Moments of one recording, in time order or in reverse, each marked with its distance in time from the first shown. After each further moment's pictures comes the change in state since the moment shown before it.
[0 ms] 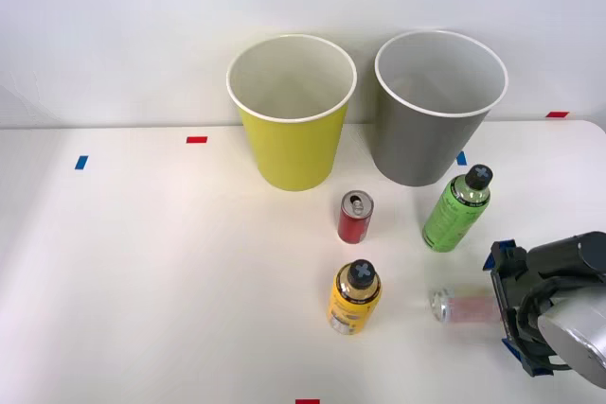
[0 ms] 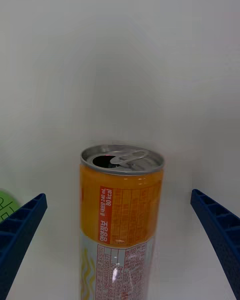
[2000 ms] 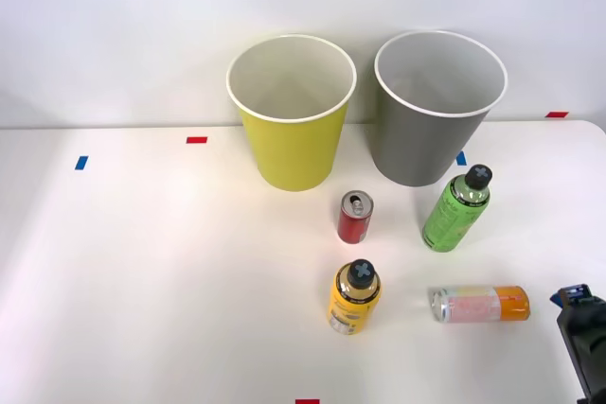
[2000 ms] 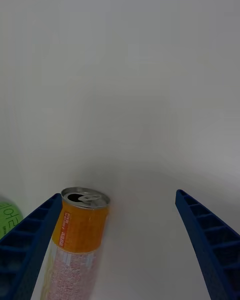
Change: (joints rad) arm 0.470 0.176 -0.192 -0.326 0.333 -0.154 0.322
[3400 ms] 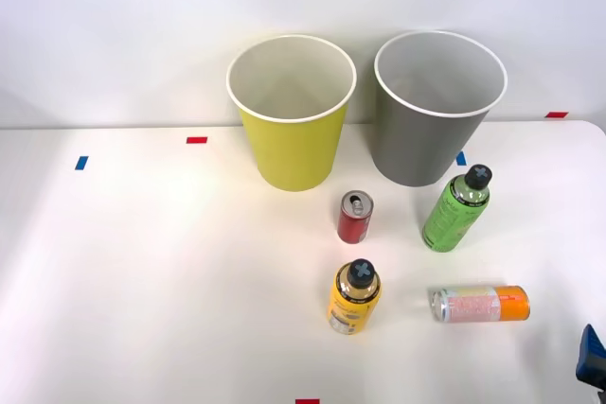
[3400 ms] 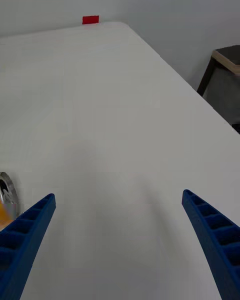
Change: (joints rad) arm 0.413 0.354 -0.195 0.207 0.098 -1.002 1.257
